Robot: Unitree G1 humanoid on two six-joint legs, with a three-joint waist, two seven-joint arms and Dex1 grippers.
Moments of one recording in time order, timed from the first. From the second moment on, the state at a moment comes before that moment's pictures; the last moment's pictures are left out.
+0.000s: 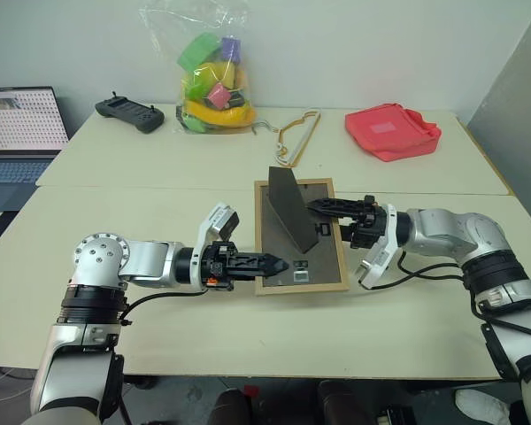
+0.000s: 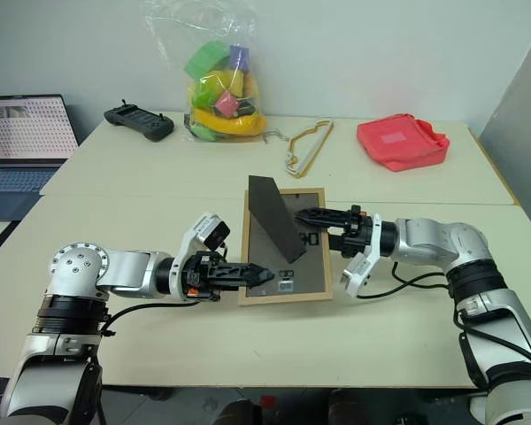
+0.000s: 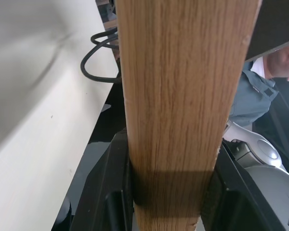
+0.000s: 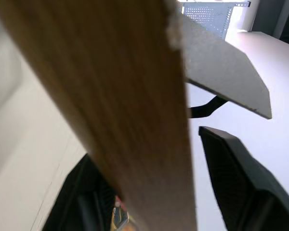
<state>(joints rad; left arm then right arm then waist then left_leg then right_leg) -0.62 0.63 0.04 0.20 -1.73 1.58 -0.42 -0.85 -0.65 0.28 0.57 -0.88 -1.34 -0.07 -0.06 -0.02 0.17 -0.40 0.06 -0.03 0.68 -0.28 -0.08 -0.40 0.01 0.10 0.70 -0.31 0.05</state>
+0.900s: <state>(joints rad) -0.40 0.76 0.12 -0.40 -1.08 1.00 -0.40 -0.75 -0.51 0.24 0.30 0.60 0.23 0.85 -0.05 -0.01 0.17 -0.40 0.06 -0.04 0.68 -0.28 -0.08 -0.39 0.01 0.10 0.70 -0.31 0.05</state>
